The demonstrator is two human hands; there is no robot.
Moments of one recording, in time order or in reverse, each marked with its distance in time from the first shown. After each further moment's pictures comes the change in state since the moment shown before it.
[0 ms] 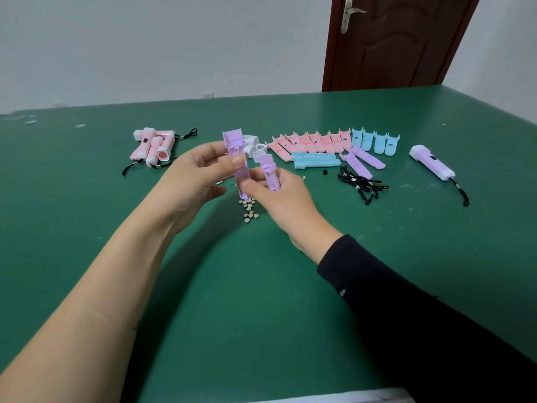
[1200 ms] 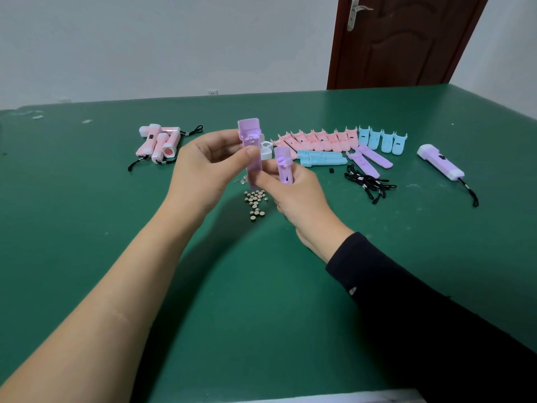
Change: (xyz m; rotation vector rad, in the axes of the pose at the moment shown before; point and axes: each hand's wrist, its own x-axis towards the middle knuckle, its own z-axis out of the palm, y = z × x) left_hand 0.000 -0.001 0.015 0.037 0.204 0.275; right_hand 0.000 -0.001 -0.002 0.148 0.035 0.015
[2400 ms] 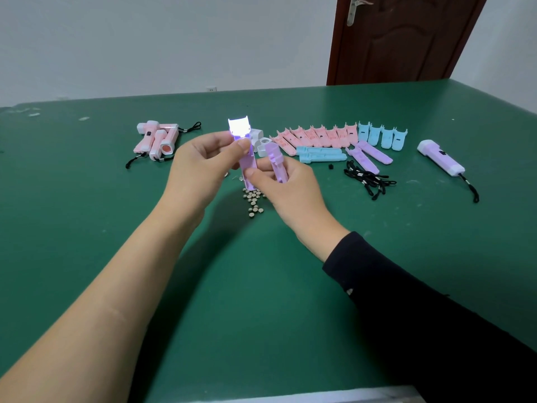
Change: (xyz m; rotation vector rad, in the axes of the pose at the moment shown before) left_hand 0.001 -0.004 0.001 0.064 0.058 -0.084; right_hand -0.005 -0.003 0.004 -0.166 0.029 -0.109
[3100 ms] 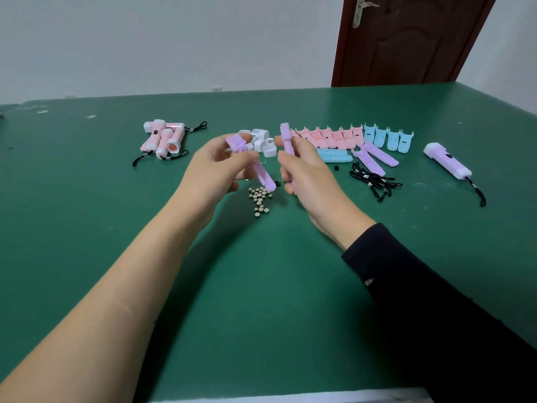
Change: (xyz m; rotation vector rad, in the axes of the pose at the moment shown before) left_hand 0.000 -0.002 -0.001 -0.024 -0.073 -0.169; right_hand 0.017 -0.006 -0.015 -0.008 -0.105 0.023
